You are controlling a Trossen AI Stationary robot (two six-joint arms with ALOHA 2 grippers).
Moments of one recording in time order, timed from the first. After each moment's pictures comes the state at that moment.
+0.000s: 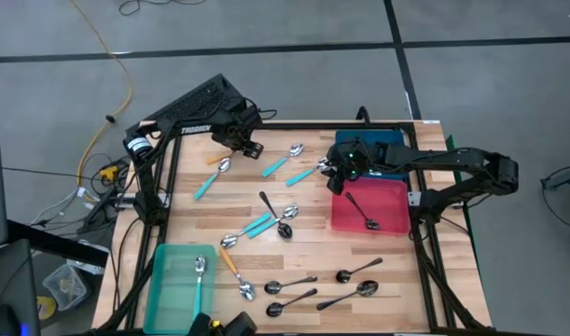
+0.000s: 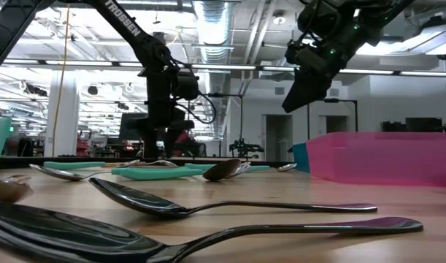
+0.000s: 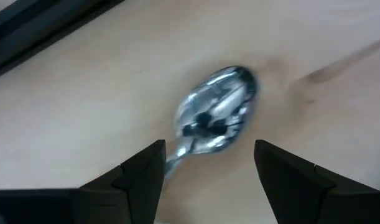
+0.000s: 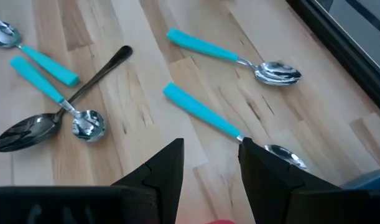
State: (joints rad) left arm 0.69 1.90 1.30 -0.79 -0.17 -0.41; right arm -0.32 1.30 0.83 -0.28 0.02 0.08
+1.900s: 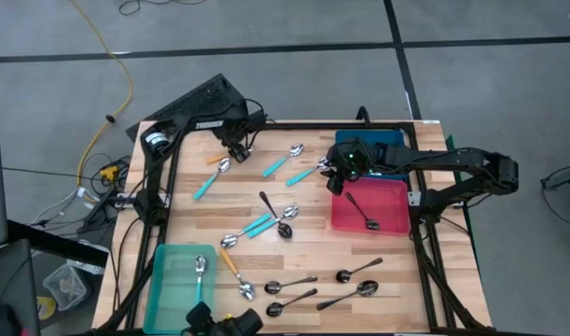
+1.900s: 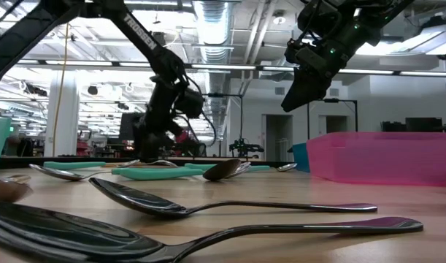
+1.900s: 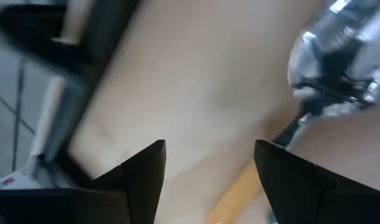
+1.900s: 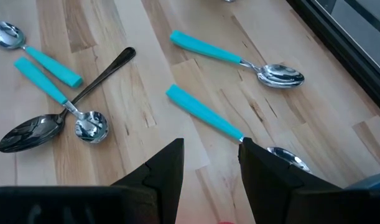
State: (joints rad) left arm 0.69 2.08 1.46 -1.12 -0.46 -0.13; right arm -0.31 1.30 0.83 -0.28 0.02 0.08
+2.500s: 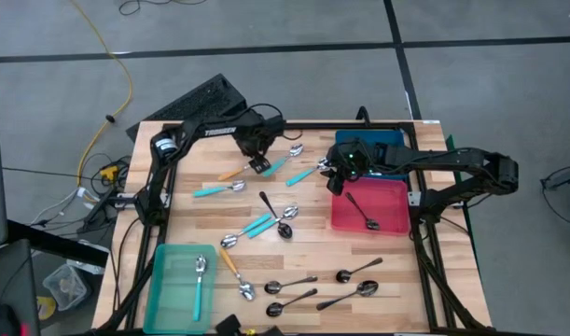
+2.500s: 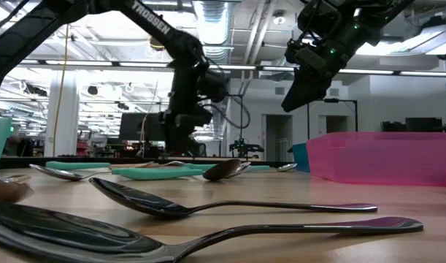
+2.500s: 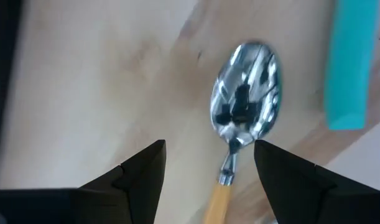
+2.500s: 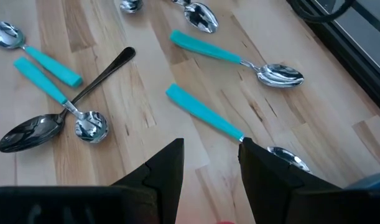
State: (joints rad) left arm 0.54 2.11 1.66 -1.17 -0.20 -0.04; right arm -0.31 1.30 0.83 -0.28 0.02 0.08
